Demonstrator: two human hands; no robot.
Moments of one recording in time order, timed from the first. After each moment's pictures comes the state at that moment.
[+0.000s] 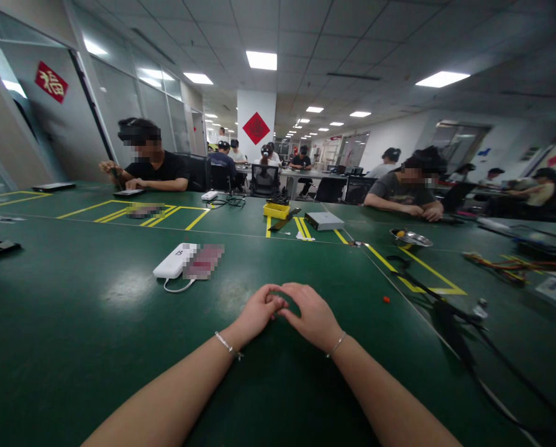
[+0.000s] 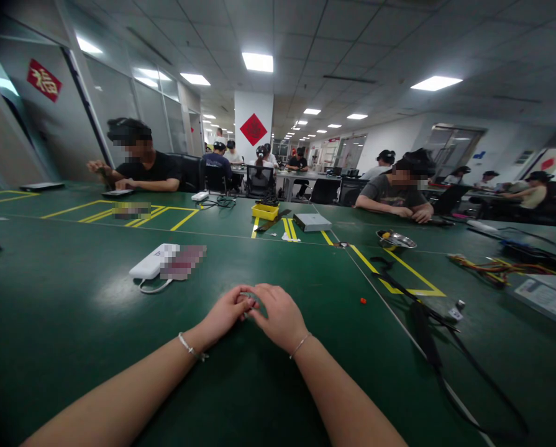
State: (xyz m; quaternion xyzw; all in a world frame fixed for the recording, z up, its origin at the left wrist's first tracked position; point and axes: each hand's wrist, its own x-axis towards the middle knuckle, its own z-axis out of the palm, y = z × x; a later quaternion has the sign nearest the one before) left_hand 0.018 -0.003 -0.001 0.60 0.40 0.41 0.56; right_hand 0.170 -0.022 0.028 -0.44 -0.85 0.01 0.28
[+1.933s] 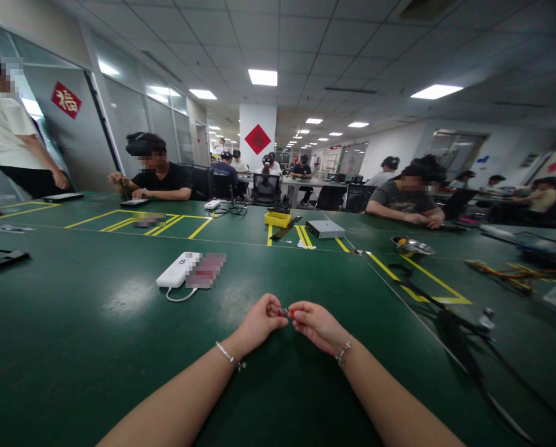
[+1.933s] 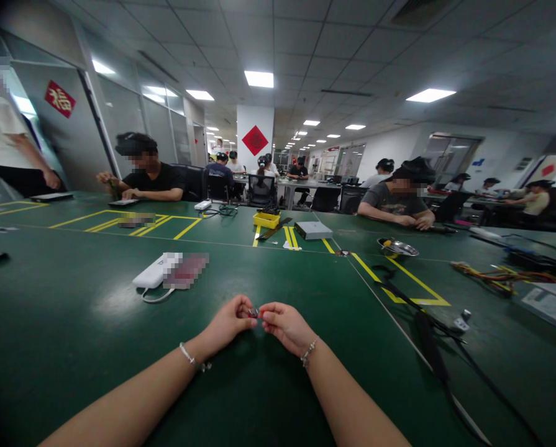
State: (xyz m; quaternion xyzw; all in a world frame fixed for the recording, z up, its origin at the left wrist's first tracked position) left_hand 0.017 -0.002 -0.004 0.58 0.37 0.45 0.57; right_hand 0.180 -0.008 0.005 -0.36 -0.42 0.72 0.43
